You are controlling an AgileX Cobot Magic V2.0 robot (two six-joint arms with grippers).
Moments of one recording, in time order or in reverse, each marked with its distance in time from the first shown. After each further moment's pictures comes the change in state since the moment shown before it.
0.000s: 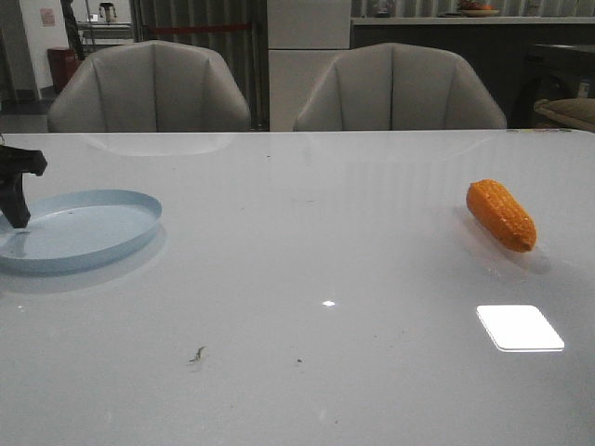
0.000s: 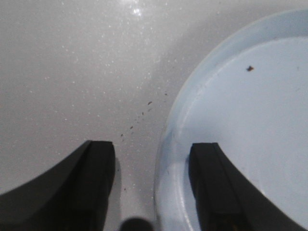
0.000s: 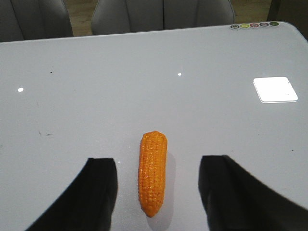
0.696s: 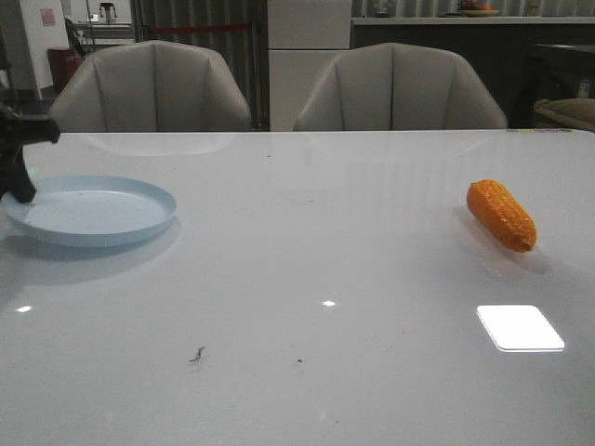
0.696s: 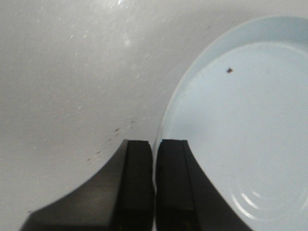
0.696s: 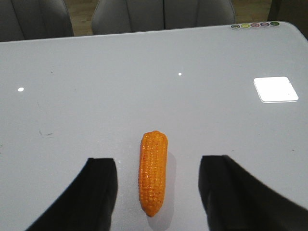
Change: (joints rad) left arm 0.000 0.022 -0.158 -0.130 0.128 -0.006; right arm 0.000 0.000 0.000 0.000 0.002 0.000
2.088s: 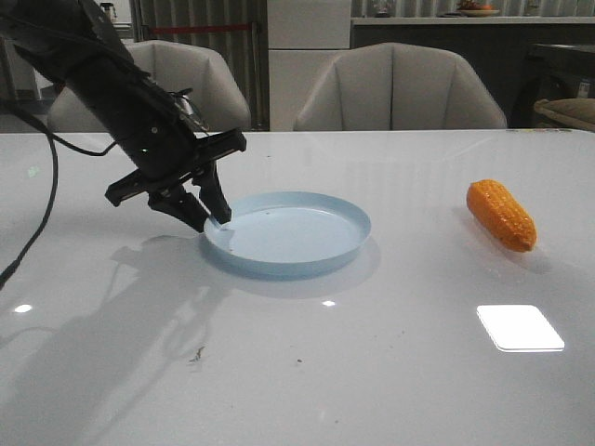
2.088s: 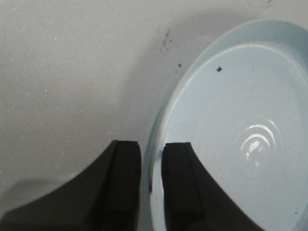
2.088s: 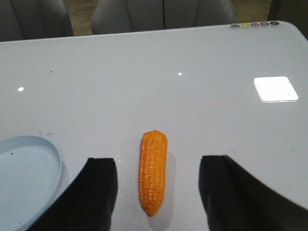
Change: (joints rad) left arm -0.346 0.156 -0.133 -0.286 0.055 0.000; right arm 0.000 0.000 0.000 0.000 0.002 0.000
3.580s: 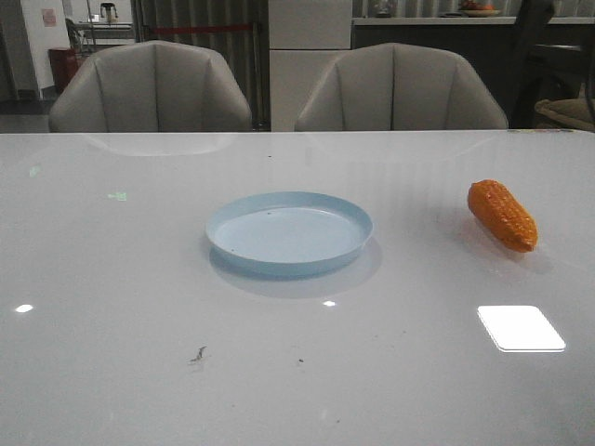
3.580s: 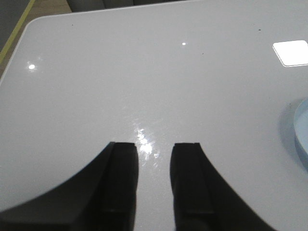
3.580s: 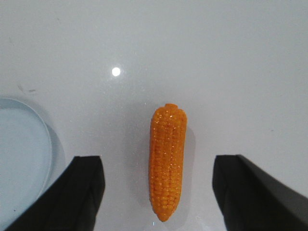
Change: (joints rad) left arm 0.322 -1.197 0.930 0.307 -0.458 0.246; right arm 0.000 0.672 -0.792 0.000 0.637 0.000
